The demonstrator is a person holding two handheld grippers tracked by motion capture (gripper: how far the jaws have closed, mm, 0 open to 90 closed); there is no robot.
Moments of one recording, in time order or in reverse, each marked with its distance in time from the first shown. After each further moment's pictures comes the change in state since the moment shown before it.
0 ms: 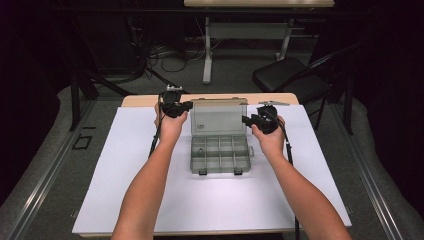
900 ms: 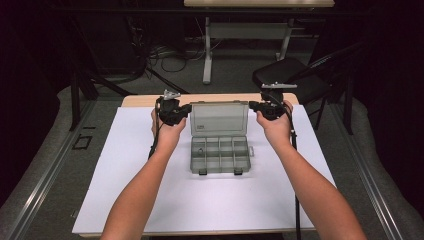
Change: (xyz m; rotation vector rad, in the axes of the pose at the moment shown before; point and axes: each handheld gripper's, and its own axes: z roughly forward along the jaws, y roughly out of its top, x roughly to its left) left arm -0.016 -0.017 -0.029 -0.077 0.006 0.059; right arm 0.025 0.055 -0.048 -0.015 -0.012 -0.065
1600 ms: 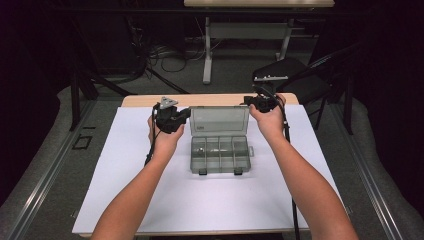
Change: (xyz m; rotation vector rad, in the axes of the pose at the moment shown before) left arm -0.007 -0.016 -0.019 -0.050 -0.023 0.031; right arm 0.008 0.016 0.021 0.044 -0.018 -0.003
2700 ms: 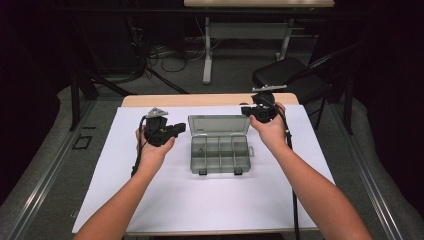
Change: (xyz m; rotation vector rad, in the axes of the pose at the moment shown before) left arm -0.005 -0.016 -0.047 0.115 -0.136 -0.048; right arm 0.008 -0.023 -0.012 0.055 0.079 -0.043
